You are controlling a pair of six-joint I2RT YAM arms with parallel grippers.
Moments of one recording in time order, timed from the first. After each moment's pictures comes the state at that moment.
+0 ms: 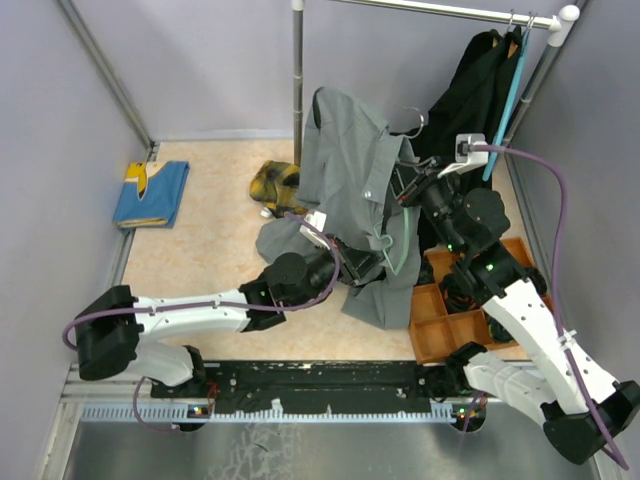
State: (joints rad) left arm -1.20 1.38 0.79 0.68 -0.27 -0.89; right arm 0.53 0.90 0.99 0.10 0.09 0.46
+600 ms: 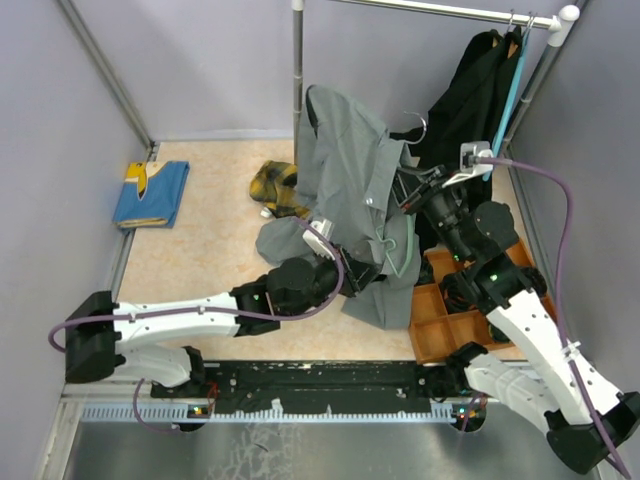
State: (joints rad) left arm -1.27 1.32 0.86 0.41 -0.35 -0.79; right arm 0.53 0.84 0.93 0.19 0.02 0.41
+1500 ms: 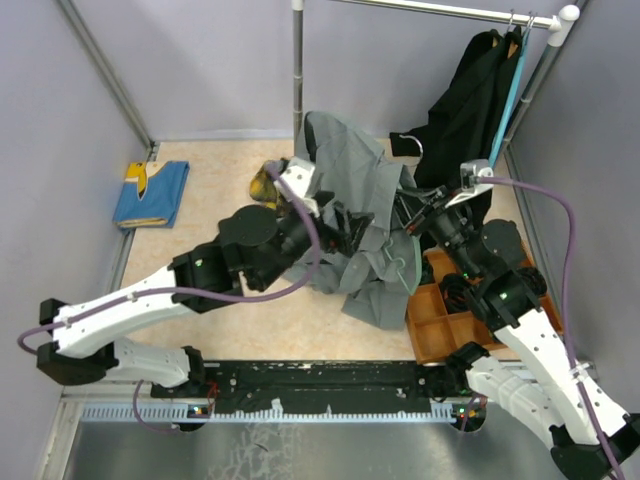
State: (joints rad) left arm -1.30 1.22 1.42 -0.19 -0.56 -0.25; right arm 0.53 0.71 0.85 0.10 -0.07 0.39
